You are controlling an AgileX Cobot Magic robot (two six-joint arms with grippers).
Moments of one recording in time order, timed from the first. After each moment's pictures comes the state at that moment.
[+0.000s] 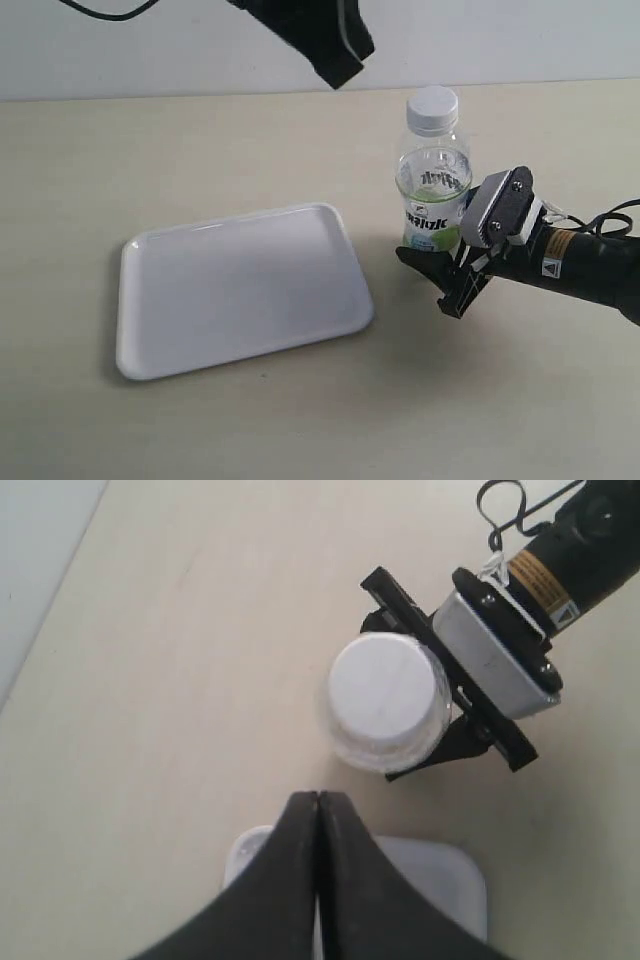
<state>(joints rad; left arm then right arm) -0.74 1.78 -1.73 -0.26 0.94 0.71 -0.08 2.16 -0.62 -0.84 -1.11 -0.16</state>
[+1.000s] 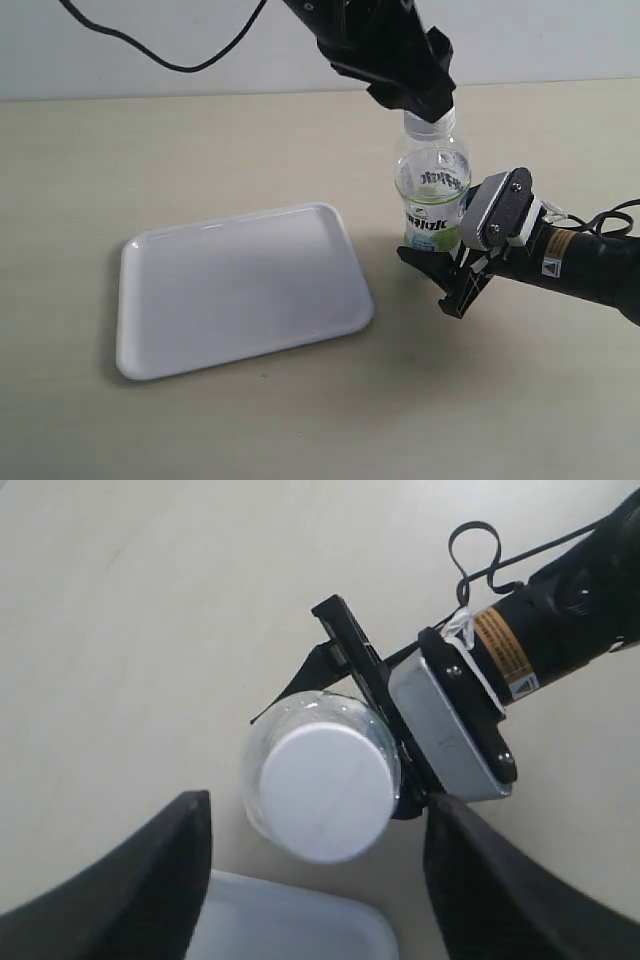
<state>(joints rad) -0.79 1.92 -1.84 -0.30 0.95 0.51 -0.08 2.16 -0.62 -0.83 -1.11 -0.19</state>
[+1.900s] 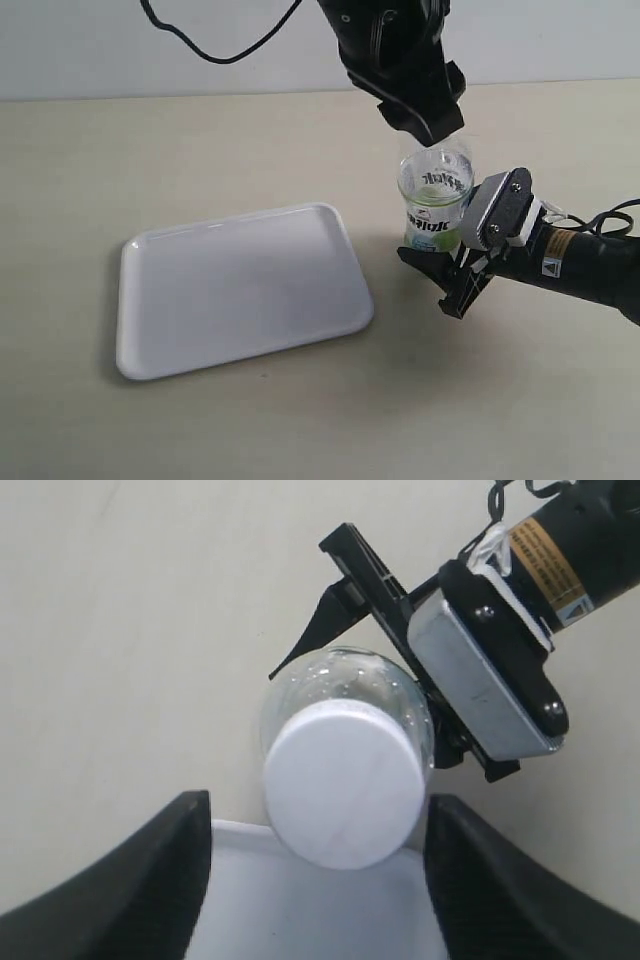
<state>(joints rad) -0.86 2.04 -2.02 -0.10 1.12 0.48 -0.08 2.16 -0.62 -0.83 -1.10 -0.19</state>
